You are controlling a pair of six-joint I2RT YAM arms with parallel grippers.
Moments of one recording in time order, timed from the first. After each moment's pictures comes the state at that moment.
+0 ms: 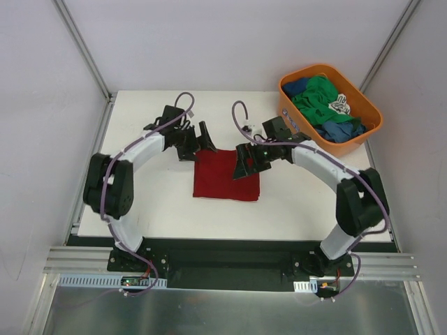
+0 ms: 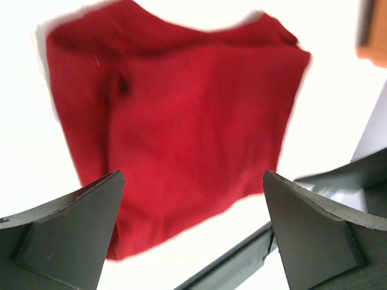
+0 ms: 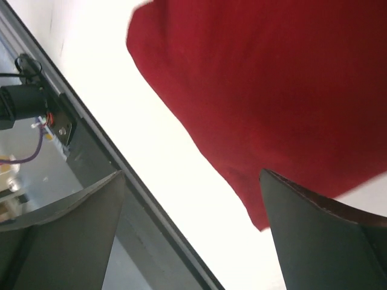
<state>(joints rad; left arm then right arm) -0.30 1.84 1.28 -0.42 0.48 -0.61 0.52 1.72 1.22 -0.56 -0.65 0.16</state>
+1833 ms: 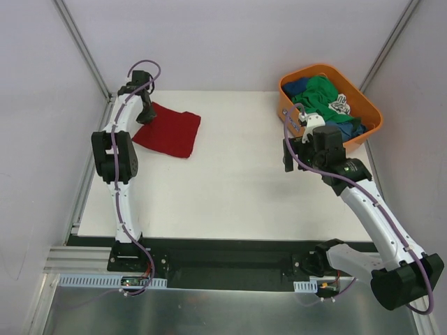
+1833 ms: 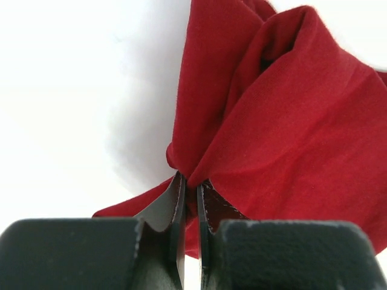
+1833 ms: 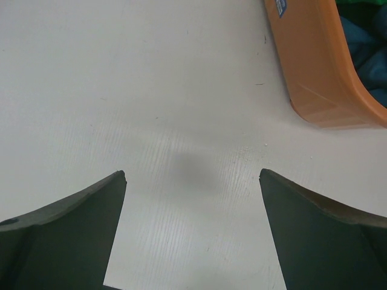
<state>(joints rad) -0.01 2.22 2.01 -0.85 -0.22 -0.30 0.38 1.05 1.04 -0.65 0.09 0.06</state>
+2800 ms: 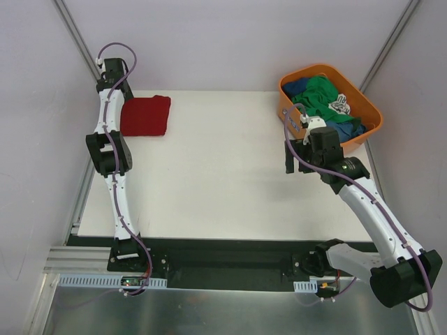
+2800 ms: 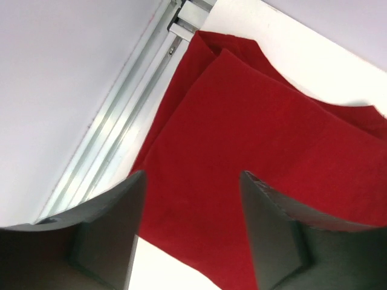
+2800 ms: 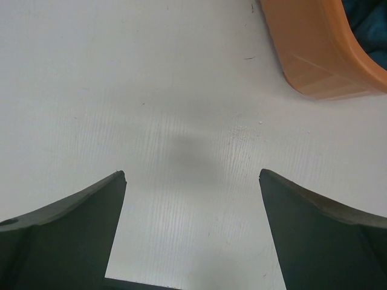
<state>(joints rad) 0.16 2.49 2.47 -0.74 -0.32 -0.19 0.38 1.07 1.04 -0.71 0.15 0.12</state>
